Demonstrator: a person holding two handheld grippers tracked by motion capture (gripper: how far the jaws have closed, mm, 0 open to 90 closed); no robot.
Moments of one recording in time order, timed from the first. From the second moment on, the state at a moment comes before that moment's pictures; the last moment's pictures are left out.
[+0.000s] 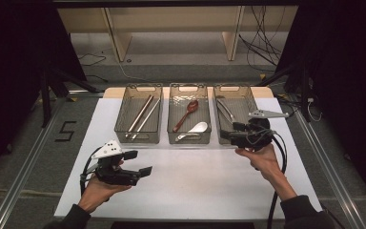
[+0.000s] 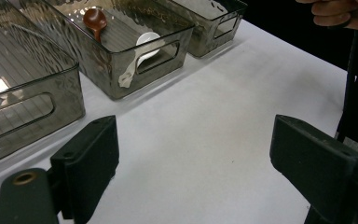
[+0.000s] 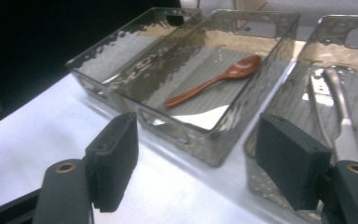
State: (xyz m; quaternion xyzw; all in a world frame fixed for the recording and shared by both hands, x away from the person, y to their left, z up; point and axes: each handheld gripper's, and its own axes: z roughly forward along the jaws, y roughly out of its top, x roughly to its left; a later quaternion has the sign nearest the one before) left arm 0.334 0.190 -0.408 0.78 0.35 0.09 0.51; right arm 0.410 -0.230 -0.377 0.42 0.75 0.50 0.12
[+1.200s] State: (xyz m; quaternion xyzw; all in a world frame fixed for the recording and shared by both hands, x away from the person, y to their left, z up) left arm 0.332 0.190 -0.413 0.79 0.35 0.09 0.50; right arm 0.338 -0.231 -0.397 0.37 0.75 0.52 0.15
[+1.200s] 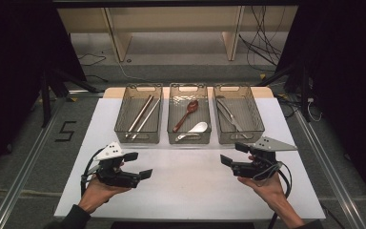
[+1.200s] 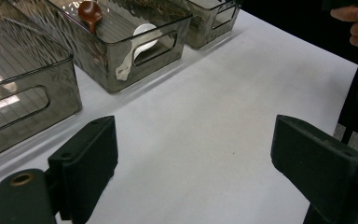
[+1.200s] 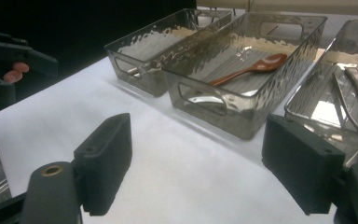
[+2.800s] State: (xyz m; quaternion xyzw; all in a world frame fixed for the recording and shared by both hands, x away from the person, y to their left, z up) left arm 0.349 0.177 -0.451 0.89 0.32 0.16 0.30; right arm 0.358 -0.247 -0.441 0.44 0.81 0.34 0.16
